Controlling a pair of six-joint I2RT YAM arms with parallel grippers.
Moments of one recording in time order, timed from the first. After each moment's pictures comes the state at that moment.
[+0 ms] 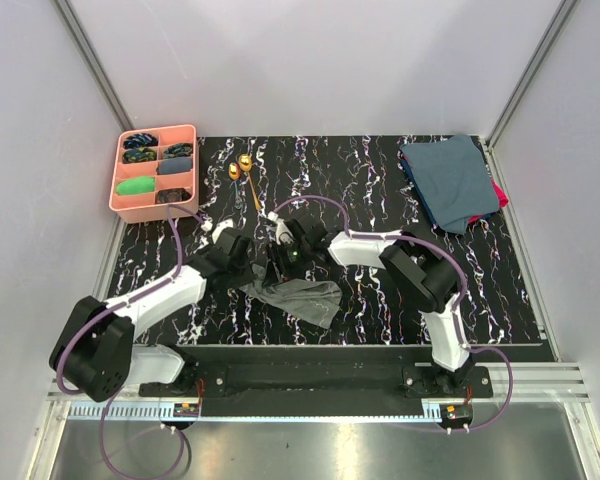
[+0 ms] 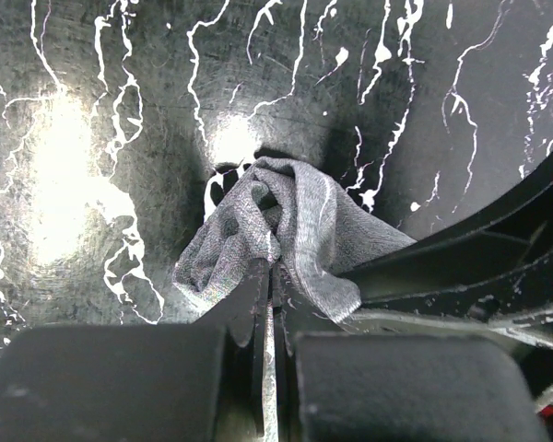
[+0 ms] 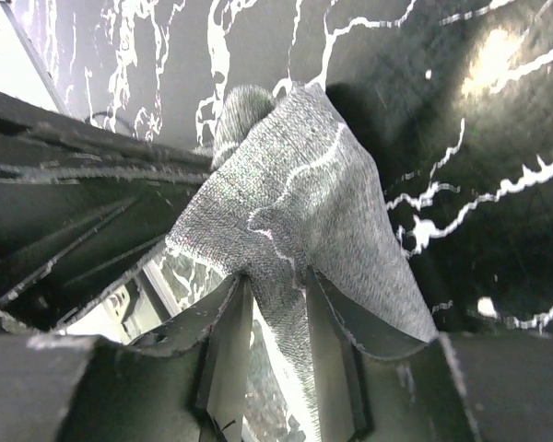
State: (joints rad) left arm -0.54 1.27 0.64 -0.35 -0.17 -0.81; right arm 0.82 2.07 1.28 -0.02 -0.57 0.54
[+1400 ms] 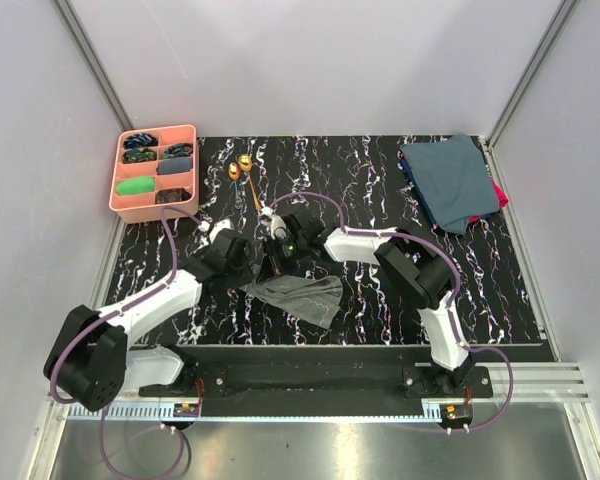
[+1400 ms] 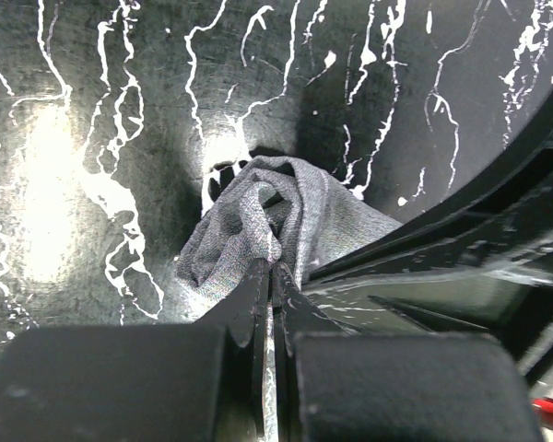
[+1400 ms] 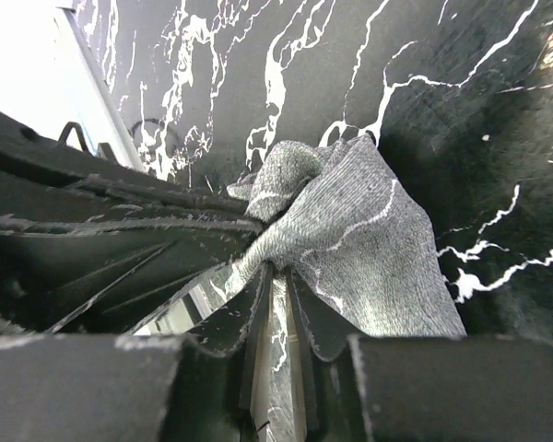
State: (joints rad) left arm -0.54 1.22 0.63 -0.35 -0.17 -0.81; right arm 0.82 2.11 1.36 -0.01 -0.65 0.56
